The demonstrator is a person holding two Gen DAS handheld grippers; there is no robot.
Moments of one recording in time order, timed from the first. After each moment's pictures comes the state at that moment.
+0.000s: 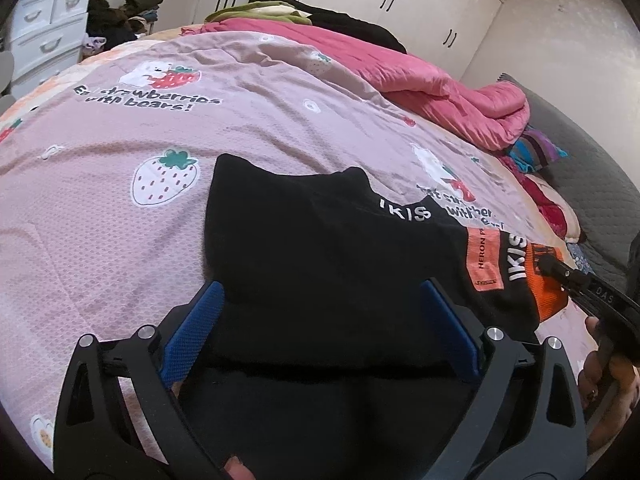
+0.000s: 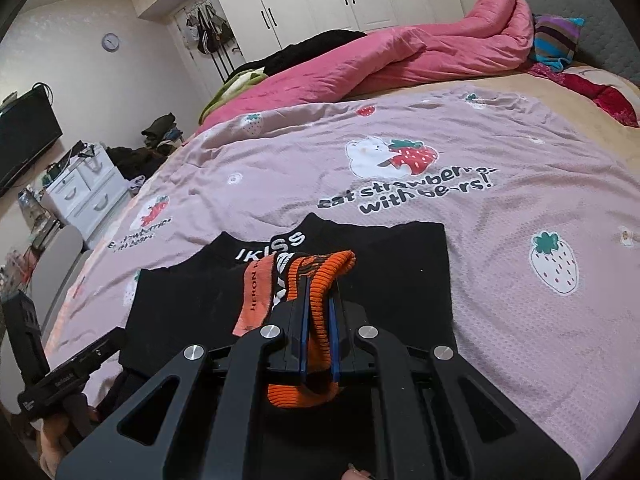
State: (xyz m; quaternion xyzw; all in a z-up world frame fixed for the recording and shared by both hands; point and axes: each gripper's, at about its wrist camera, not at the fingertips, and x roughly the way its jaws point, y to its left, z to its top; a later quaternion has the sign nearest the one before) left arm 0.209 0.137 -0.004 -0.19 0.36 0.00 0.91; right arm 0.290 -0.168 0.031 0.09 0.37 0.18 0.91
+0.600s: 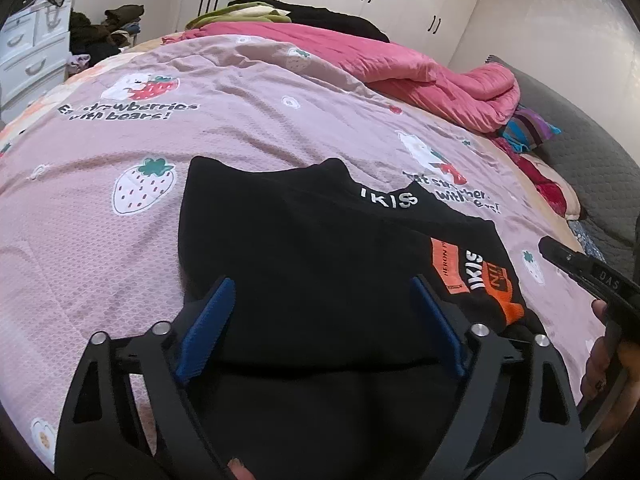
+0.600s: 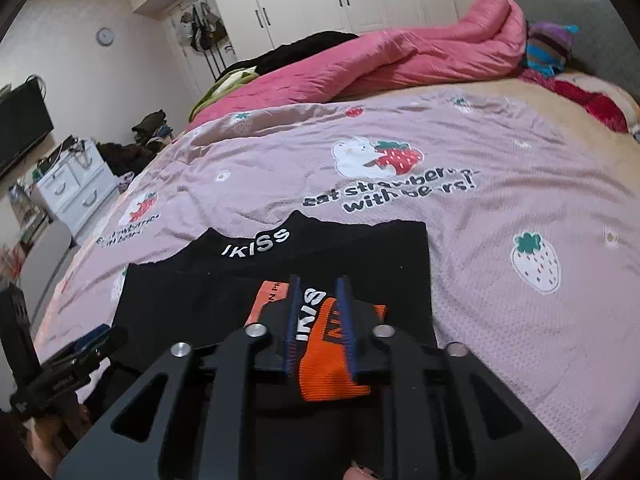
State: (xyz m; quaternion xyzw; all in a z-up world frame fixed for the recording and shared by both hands) left arm 0.212 0.116 -0.002 -0.15 0.37 -0.01 0.92; right arm 0.281 -0.169 0.032 0.07 0.36 0.17 0.91
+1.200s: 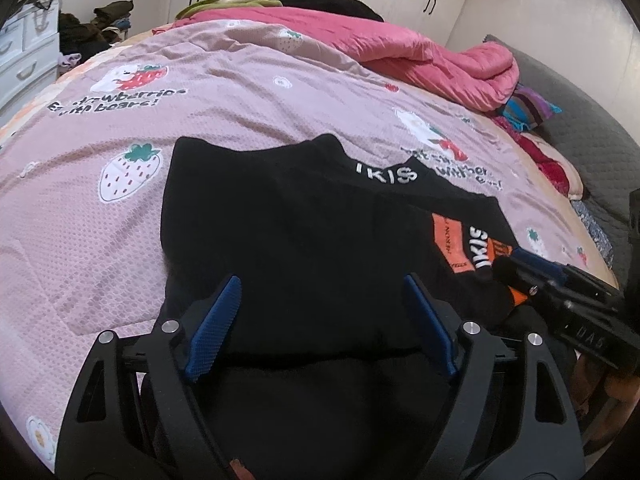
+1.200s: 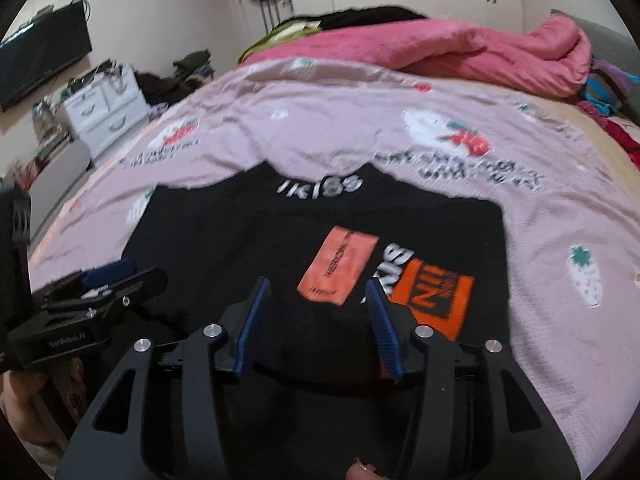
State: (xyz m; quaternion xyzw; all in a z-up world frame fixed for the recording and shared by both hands) left arm 0.218 0.105 -0.015 -0.13 0.40 -0.02 0.91; right arm 0.273 -0.103 -0.001 -0.02 0.42 0.25 0.88
